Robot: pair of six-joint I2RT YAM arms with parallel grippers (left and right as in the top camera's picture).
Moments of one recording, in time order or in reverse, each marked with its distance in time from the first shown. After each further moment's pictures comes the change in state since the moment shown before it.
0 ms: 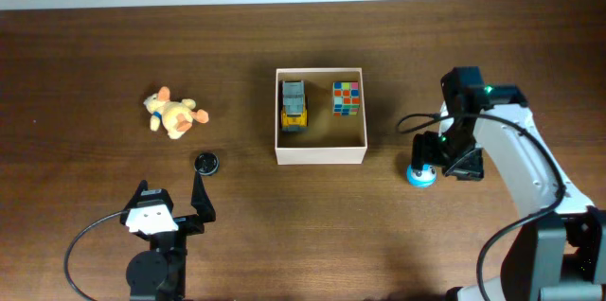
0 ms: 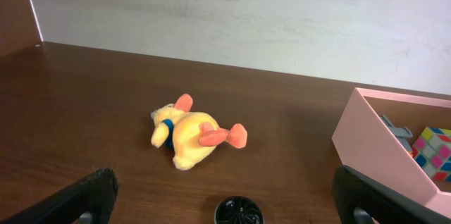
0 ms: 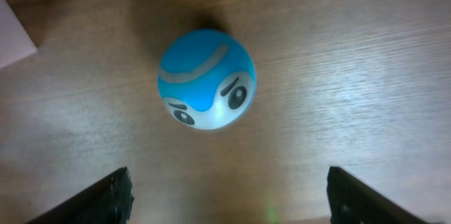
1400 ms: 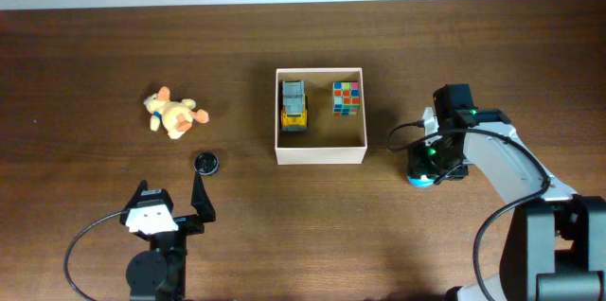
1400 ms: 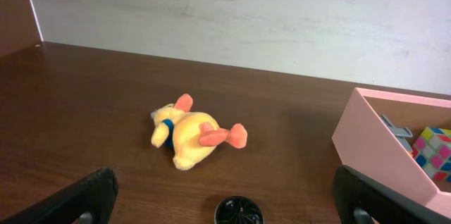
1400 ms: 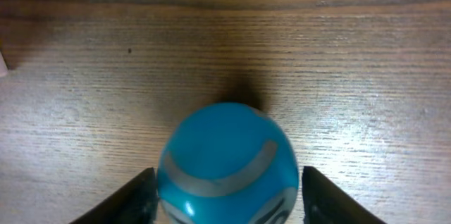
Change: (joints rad) left arm 0.000 0.000 0.000 0.000 0.000 0.000; right arm 0.000 0.020 -0.194 0.327 -0.041 -0.187
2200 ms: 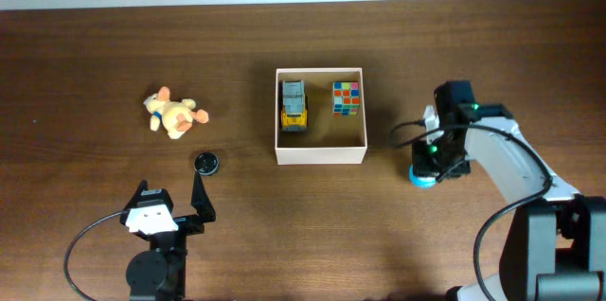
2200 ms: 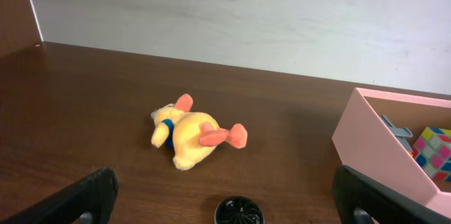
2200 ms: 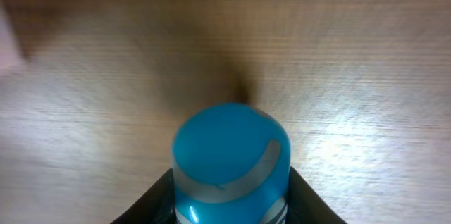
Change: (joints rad) left arm 0.000 0.000 0.000 0.000 0.000 0.000; right arm 0.000 0.005 0.072 -0.090 0.000 0.002
